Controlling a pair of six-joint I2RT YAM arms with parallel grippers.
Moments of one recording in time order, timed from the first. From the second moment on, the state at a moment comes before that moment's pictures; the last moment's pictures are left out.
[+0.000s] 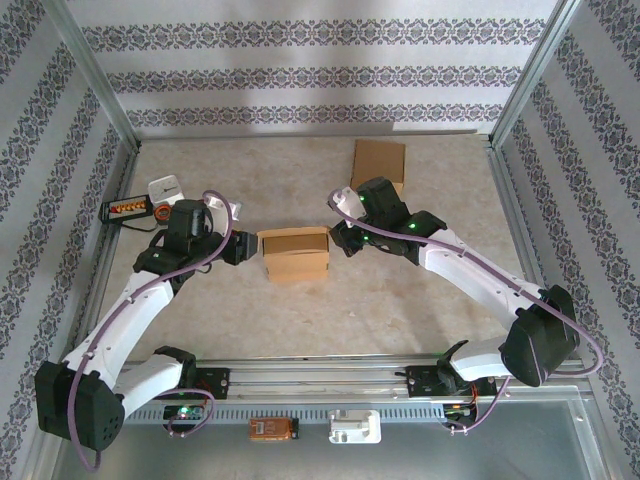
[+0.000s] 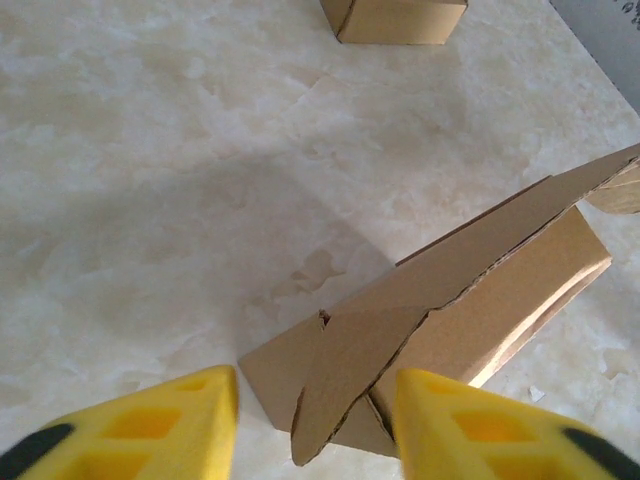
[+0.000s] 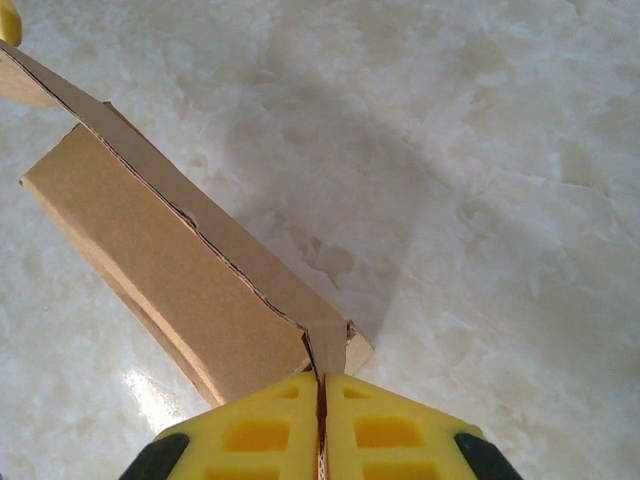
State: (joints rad) left arm -0.24 1.03 0.81 -0.46 0.39 -0.12; right arm 0.62 1.38 1.12 -0.53 -0.24 -0.01
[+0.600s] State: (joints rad) left arm -0.24 1.07 0.82 -0.45 0.42 -0.23; right arm 0.62 1.43 1.17 -0.52 -0.23 0.26
